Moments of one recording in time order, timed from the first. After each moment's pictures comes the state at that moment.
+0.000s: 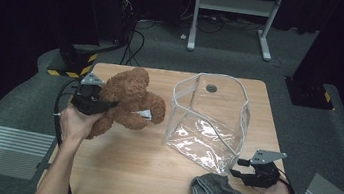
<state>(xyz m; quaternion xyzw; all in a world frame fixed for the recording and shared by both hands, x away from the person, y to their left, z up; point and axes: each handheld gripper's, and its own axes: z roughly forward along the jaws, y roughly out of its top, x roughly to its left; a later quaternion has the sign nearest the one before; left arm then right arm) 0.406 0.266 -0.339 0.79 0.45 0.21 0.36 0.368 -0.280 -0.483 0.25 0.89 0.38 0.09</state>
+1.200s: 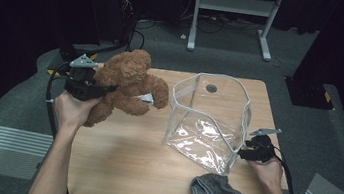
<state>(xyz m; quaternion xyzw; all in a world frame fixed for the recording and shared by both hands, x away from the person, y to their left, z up) 0.412 0.269 -0.293 0.77 0.44 0.21 0.41 0.449 -0.281 -0.505 0.43 0.84 0.31 0.11</state>
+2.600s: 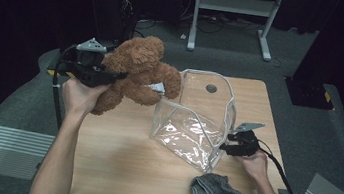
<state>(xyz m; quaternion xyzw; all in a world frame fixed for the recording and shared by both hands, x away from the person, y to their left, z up) 0.428 0.247 -0.259 0.78 0.41 0.21 0.43 0.459 -0.237 -0.497 0.35 0.86 0.36 0.10</state>
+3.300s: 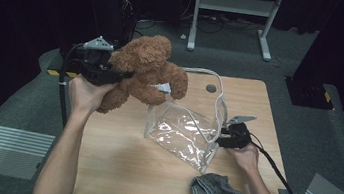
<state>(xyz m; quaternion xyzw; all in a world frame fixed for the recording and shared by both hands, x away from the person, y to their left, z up) 0.432 0.233 -0.253 0.78 0.39 0.20 0.44 0.478 -0.208 -0.498 0.35 0.86 0.37 0.10</state>
